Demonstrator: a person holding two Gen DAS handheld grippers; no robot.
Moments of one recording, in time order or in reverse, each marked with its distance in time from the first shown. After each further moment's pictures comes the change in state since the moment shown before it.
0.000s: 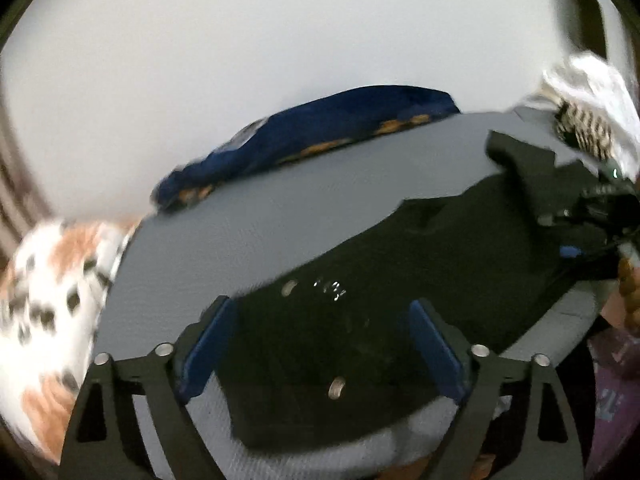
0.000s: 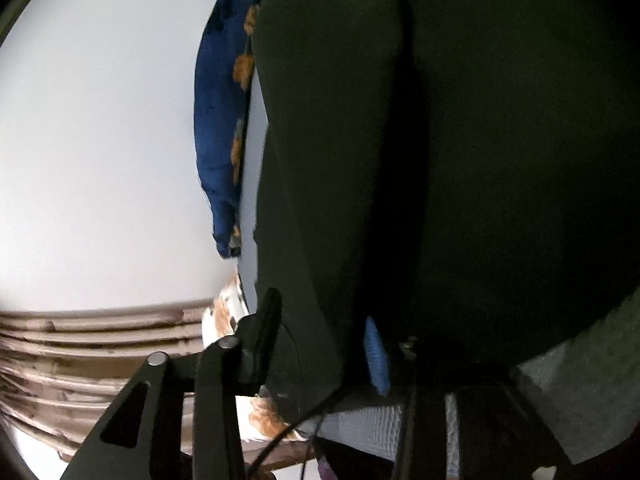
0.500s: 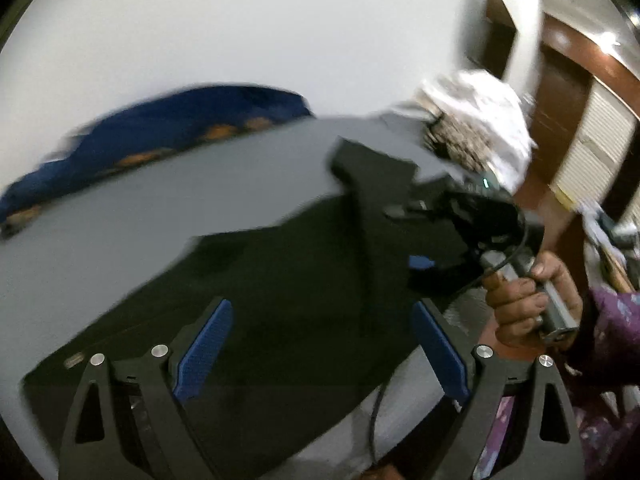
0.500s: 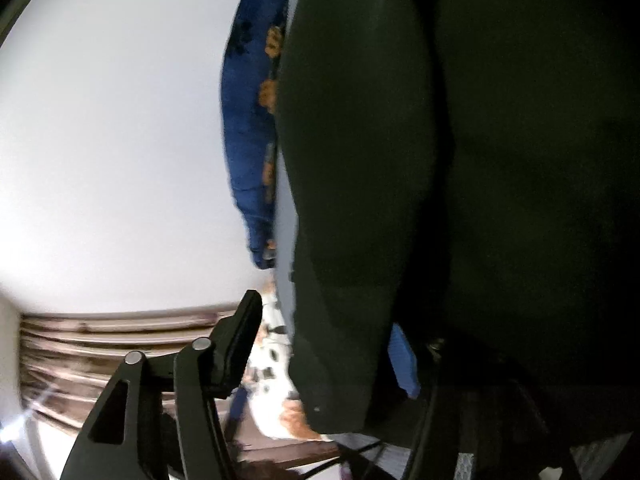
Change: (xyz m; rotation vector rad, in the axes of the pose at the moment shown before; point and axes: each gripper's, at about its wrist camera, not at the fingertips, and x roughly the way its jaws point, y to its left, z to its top) left arm 0.046 -0.100 0.061 0.002 0.023 -0.623; right arm -0.013 -0.001 0.058 -0.001 0.036 0.156
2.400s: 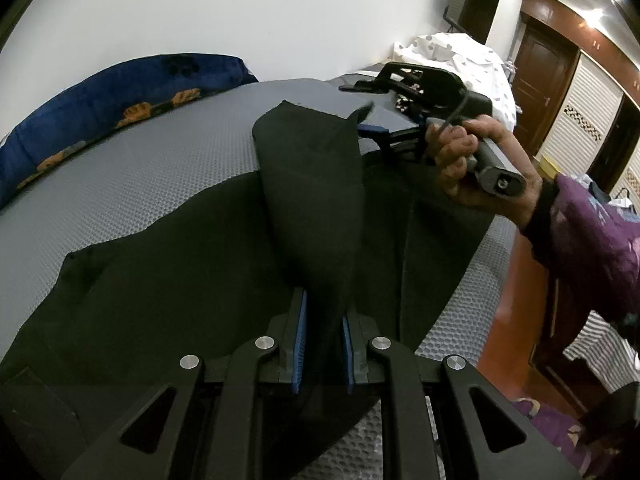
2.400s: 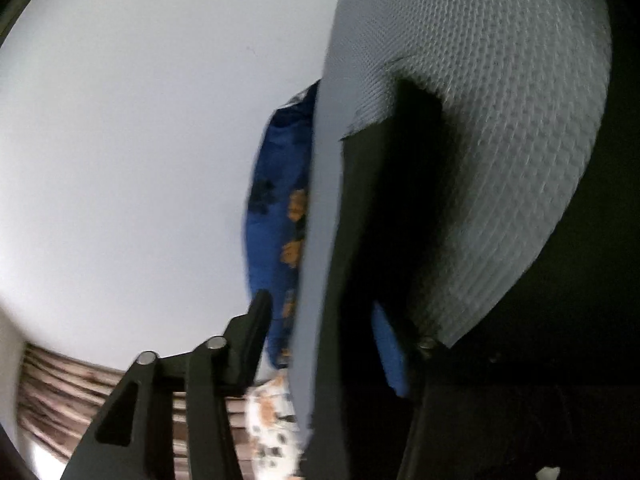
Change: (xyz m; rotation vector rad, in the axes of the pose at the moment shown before) left arm 0.091 -0.060 0.008 0.050 0.076 -0.046; right arm -0.094 0.005 0.167 -0.053 -0.242 -0.007
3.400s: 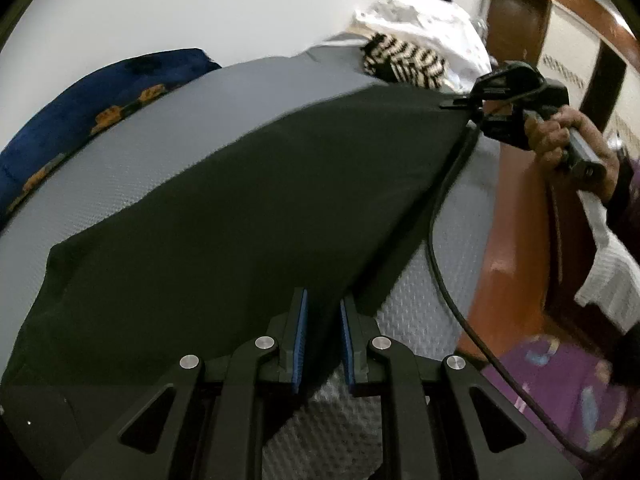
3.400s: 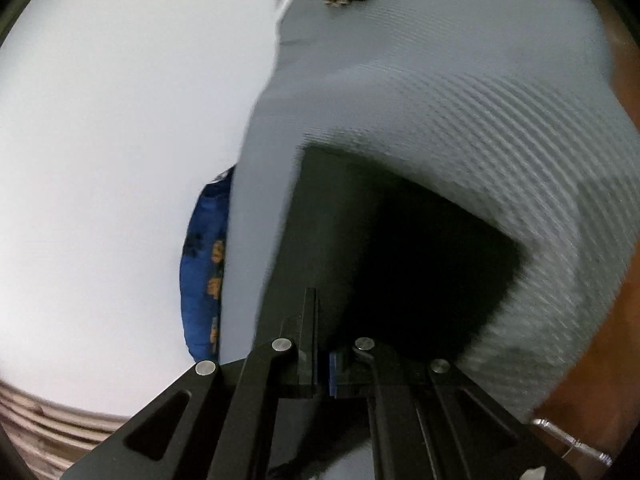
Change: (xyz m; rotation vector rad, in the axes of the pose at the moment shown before) left arm 0.011 -0.034 -0.037 0.172 0.077 0.017; right arm -0.199 -0.051 -0.056 0.047 -0.244 -0.264
